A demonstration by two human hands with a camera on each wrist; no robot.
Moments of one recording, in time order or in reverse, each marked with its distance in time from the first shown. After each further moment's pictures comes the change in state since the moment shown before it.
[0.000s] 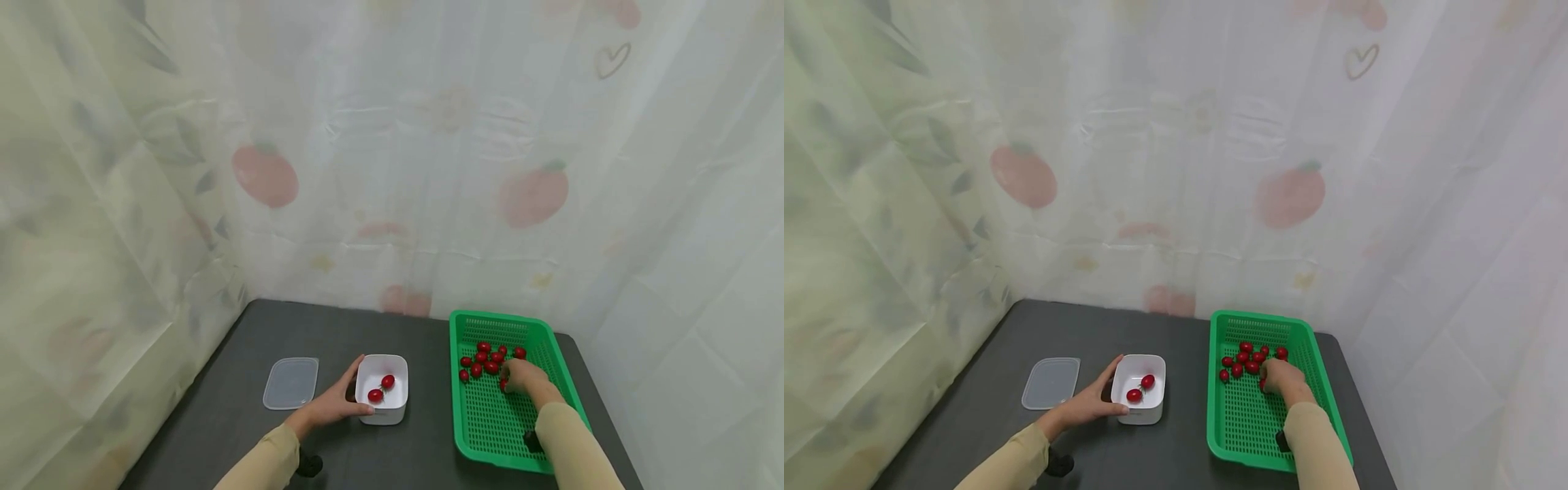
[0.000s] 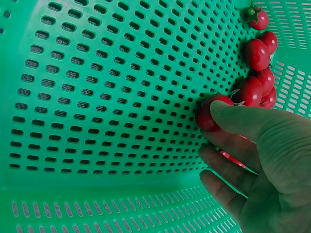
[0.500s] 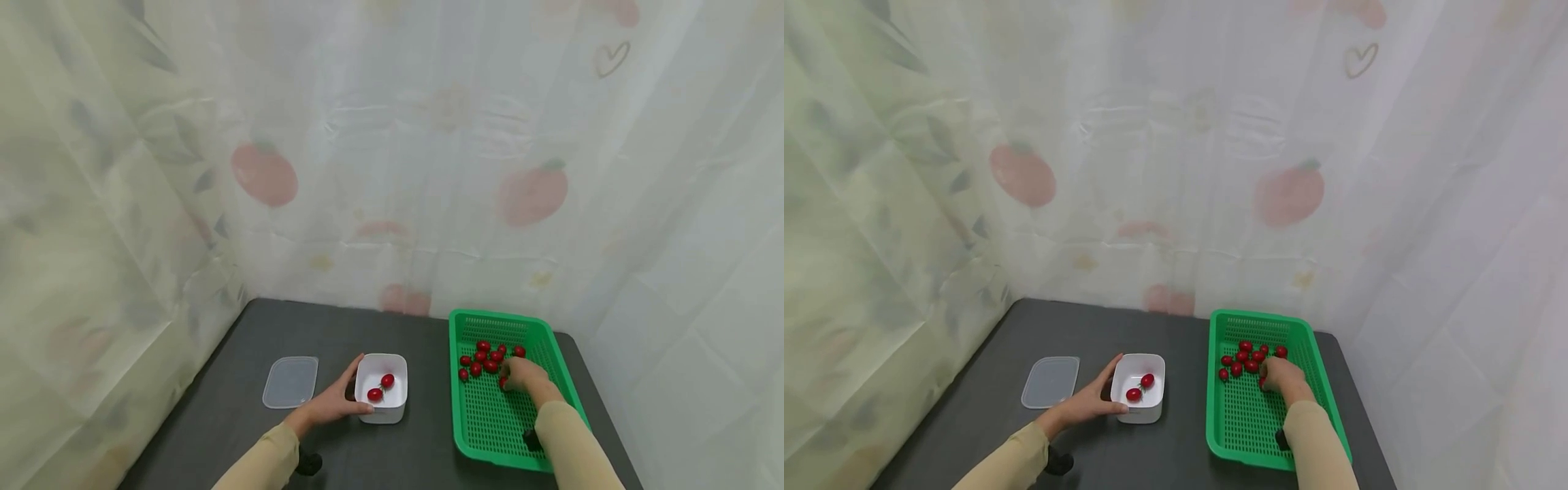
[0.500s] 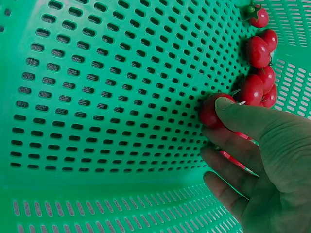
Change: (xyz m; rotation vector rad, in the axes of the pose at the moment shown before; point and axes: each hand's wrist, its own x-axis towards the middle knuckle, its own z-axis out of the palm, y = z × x) left_hand 0.001 -0.001 0.000 0.015 0.002 -0.011; right_hand 0.002 0.000 -0.003 0.000 0.007 0.011
